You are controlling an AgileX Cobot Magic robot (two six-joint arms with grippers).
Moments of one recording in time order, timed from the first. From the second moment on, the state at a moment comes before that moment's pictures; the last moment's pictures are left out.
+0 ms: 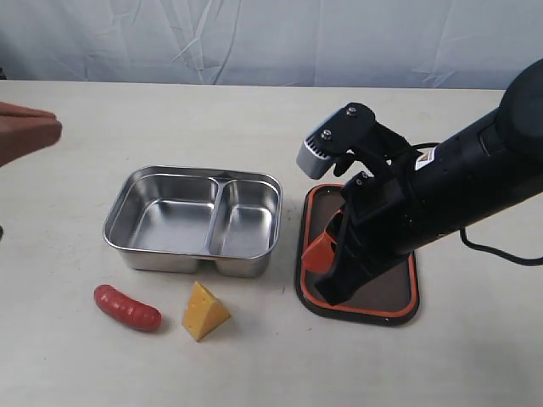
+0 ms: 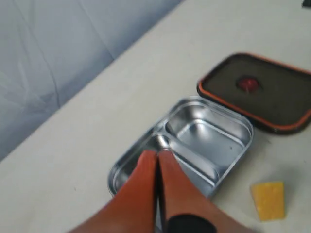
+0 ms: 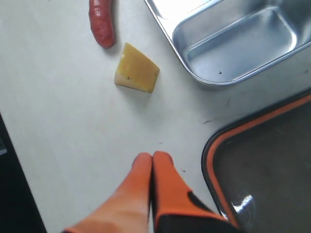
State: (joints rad) left arm -0.07 0.81 -0.66 -0.94 0.73 1.45; right arm 0.71 1.39 -0.83 0.67 0.72 -0.83
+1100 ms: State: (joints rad) left arm -0.55 1.54 -0.69 -0.18 0.67 1.50; right arm 0.71 1.39 -0.71 0.65 0.61 -0.83
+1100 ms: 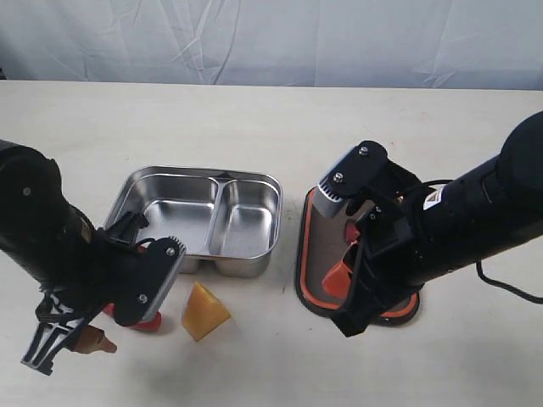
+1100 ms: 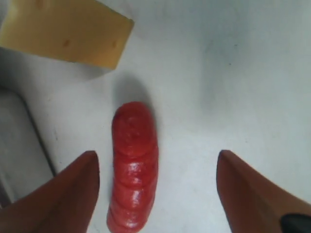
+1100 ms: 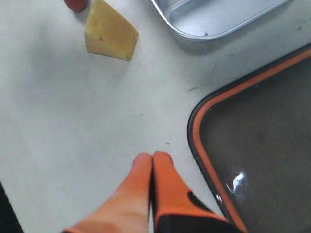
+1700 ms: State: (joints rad) left arm -0.55 1.66 -0.69 -0.11 0.57 1.50; right arm 0.71 1.39 -0.69 0.65 0.60 -0.83
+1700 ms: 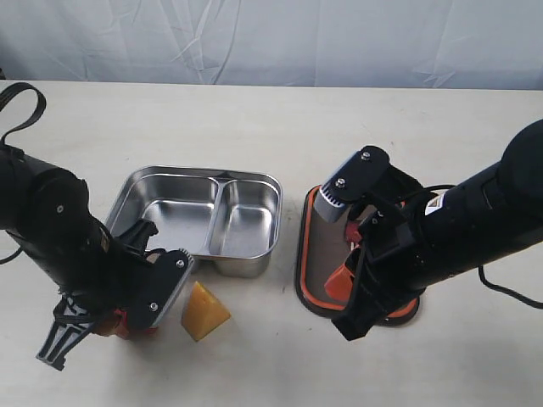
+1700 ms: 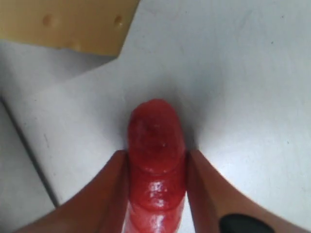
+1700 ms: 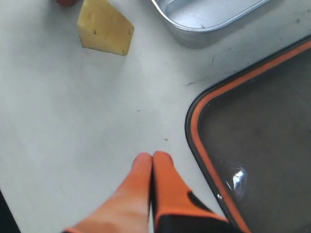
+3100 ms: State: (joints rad) left arm -0.51 1.66 -0.85 -0.10 0.20 0.98; right arm 0.71 1.39 -0.69 0.65 0.57 -0.83
